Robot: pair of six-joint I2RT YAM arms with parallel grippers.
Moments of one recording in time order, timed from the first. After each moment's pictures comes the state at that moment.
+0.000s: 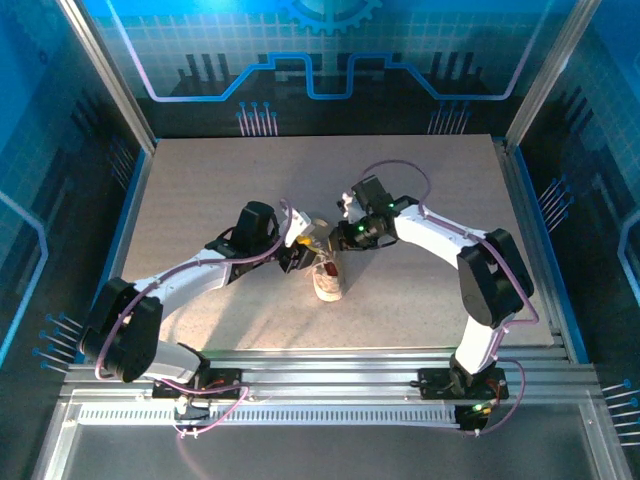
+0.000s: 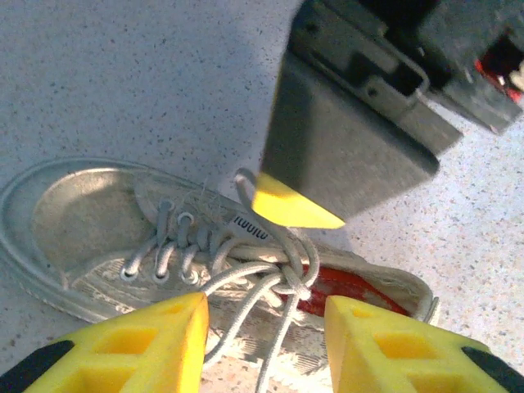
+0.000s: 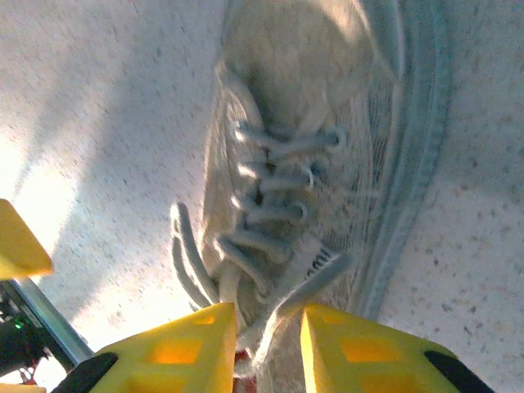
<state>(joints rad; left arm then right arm) -0.45 1.41 0.78 -0.03 0.49 0.19 0.53 1.78 1.27 -0.55 -0.45 0.40</state>
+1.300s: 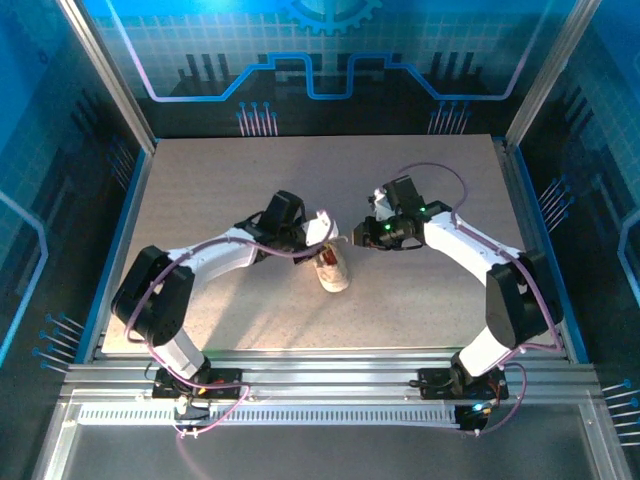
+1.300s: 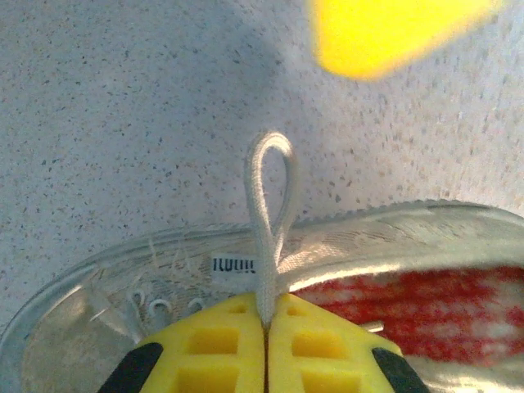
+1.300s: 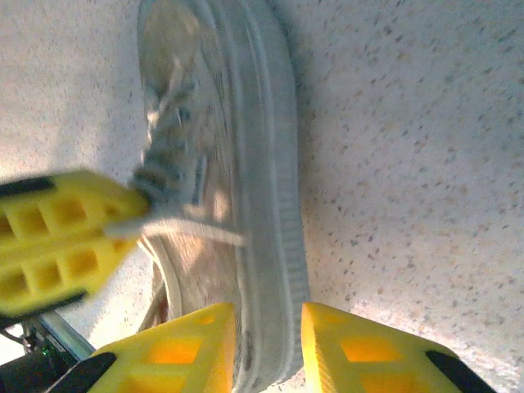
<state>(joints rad) -0.50 1.67 1.03 -0.19 0.40 0.61 0.42 1.59 1.10 -0.56 -0.44 0.48</state>
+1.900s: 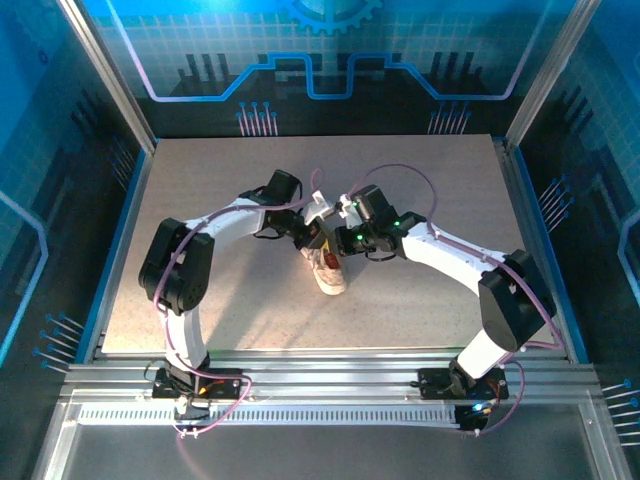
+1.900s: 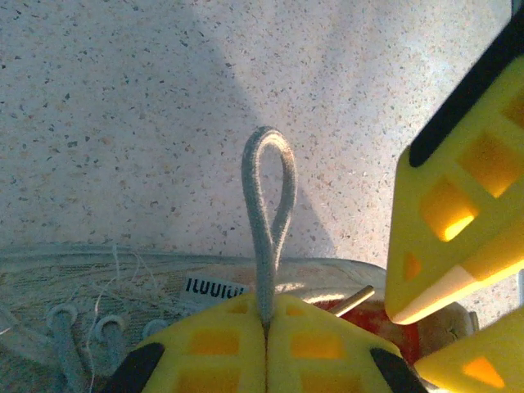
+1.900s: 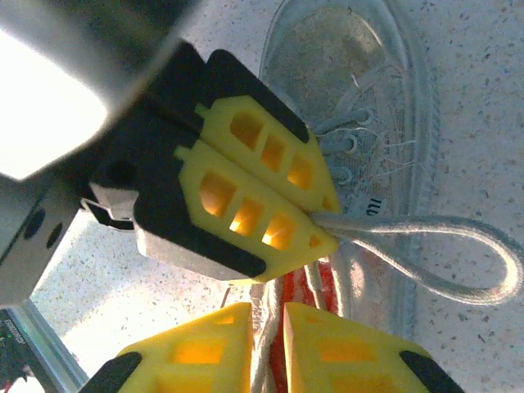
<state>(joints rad) -0.39 1.90 1.31 -0.50 0.76 0.40 0.61 1.61 1.11 -0.39 -0.31 0.41</state>
